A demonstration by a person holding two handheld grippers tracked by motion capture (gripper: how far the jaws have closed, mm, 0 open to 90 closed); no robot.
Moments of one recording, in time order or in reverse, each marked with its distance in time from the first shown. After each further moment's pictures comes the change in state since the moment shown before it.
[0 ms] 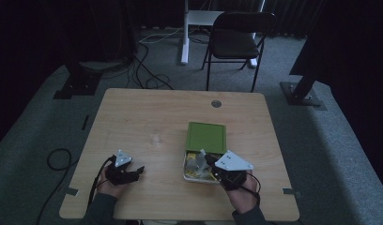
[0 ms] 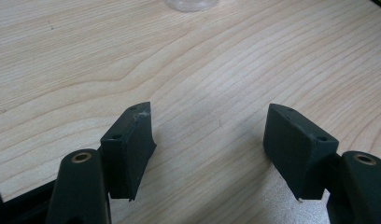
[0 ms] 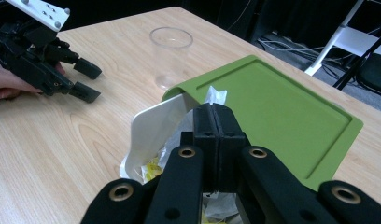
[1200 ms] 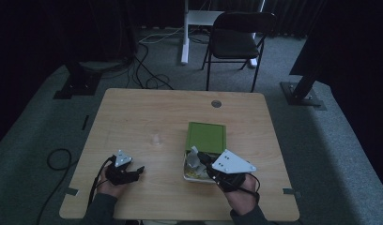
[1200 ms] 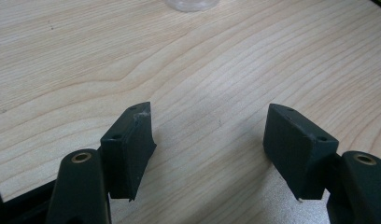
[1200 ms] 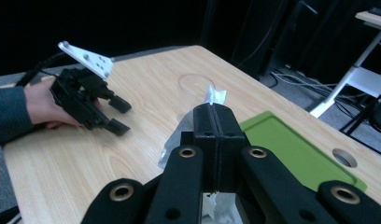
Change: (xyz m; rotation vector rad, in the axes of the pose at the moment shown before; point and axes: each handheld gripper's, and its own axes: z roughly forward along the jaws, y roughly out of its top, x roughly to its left) left arm 0.000 0.000 0.000 0.000 0.000 0.000; right arm 0.016 0.038 -0.024 -0.111 0.073 -0.060
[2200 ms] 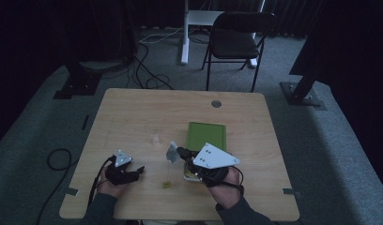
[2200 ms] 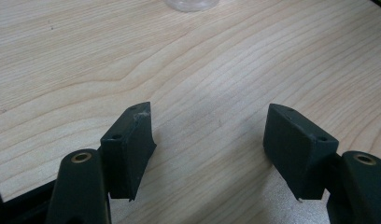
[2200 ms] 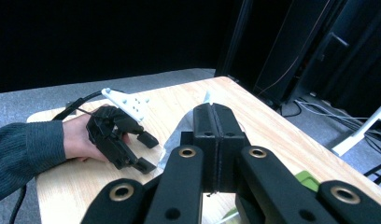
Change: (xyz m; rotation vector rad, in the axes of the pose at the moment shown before) left arm 0.000 0.000 0.000 -0.002 0.002 0.001; right arm 0.020 0.040 0.020 -0.073 0.100 -0.049
